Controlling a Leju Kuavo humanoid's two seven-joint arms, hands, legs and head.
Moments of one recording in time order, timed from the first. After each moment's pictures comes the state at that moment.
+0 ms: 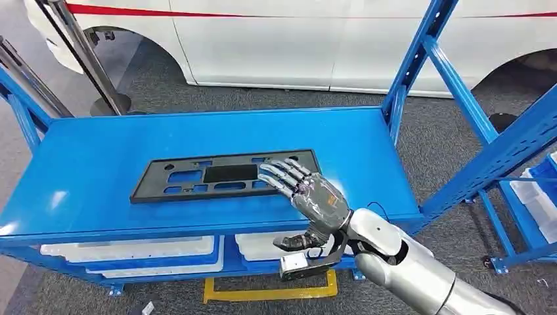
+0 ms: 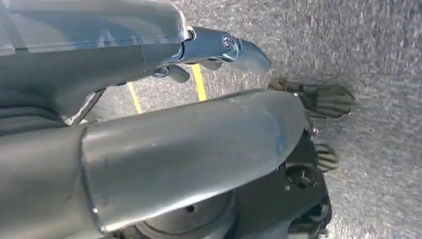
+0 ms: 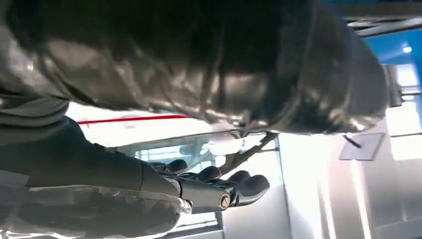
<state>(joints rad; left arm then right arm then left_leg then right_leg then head) -0.12 0.15 -0.53 -0.25 0.65 -0.25 0.27 -0.67 -0.35 1.12 -1.45 0.69 -0.30 -0.27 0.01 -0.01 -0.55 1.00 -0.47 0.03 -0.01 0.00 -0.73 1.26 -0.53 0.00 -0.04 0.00</state>
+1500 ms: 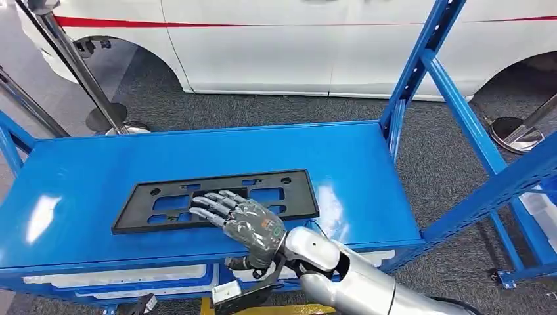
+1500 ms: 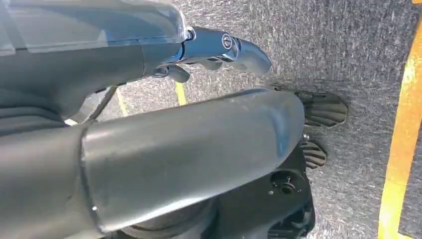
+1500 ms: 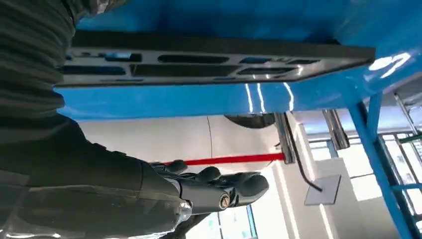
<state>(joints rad) -0.15 0.12 -0.57 -0.25 0.67 -0.15 0.26 -0.67 -0.05 1.25 -1.34 0.66 -0.13 -0.19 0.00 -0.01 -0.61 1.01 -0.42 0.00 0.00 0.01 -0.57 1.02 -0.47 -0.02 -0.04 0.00</state>
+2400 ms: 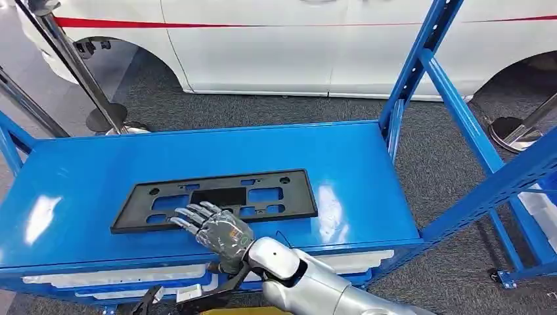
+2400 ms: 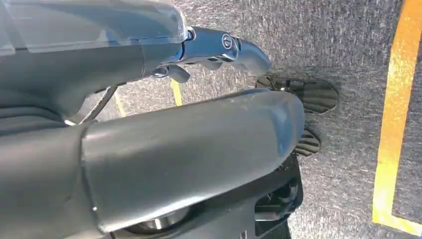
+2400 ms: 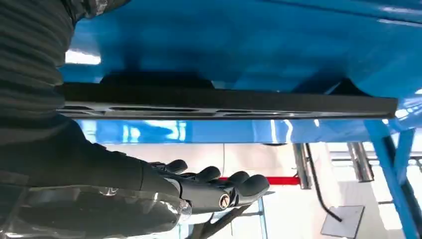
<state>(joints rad) -0.20 0.10 -0.59 -0.25 0.69 -0.15 0.28 -0.69 0.21 1.32 -0.88 0.73 -0.30 -0.17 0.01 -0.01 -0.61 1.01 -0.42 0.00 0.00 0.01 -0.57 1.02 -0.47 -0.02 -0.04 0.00</state>
